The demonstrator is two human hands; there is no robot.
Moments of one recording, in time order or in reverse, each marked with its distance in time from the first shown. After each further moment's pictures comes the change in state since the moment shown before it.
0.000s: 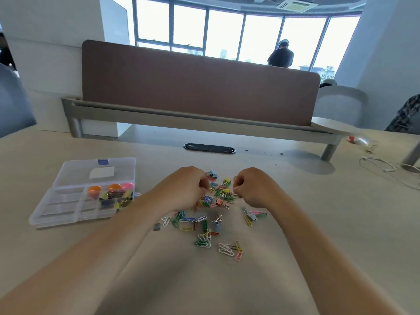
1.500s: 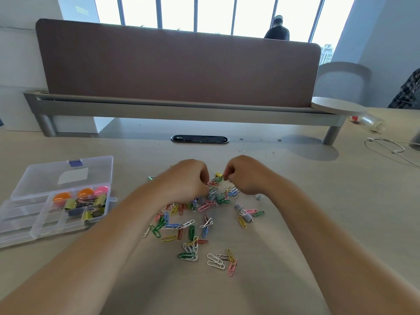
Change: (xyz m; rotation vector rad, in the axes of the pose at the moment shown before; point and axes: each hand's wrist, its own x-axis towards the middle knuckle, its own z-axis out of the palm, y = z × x) left_hand 0.061 0.007 0.027 0.022 -0.107 0.001; right_hand 0.049 0.029 0.001 0.000 -0.089 -0.105
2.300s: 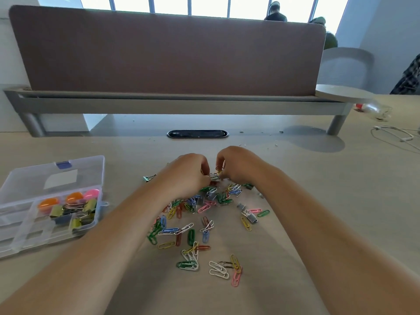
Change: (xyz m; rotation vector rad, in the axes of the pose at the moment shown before) left_hand 0.026 -0.007 0.012 0.029 0.069 -0.035; right_hand 0.039 0.000 0.012 -0.078 0.013 -0.011
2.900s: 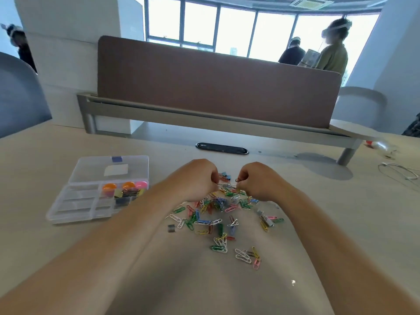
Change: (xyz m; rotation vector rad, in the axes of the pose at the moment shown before) left_hand -0.068 -0.014 -0.048 -0.061 0.029 0.027; right_hand -0.057 -0.047 -0.017 0.042 0.060 0.026
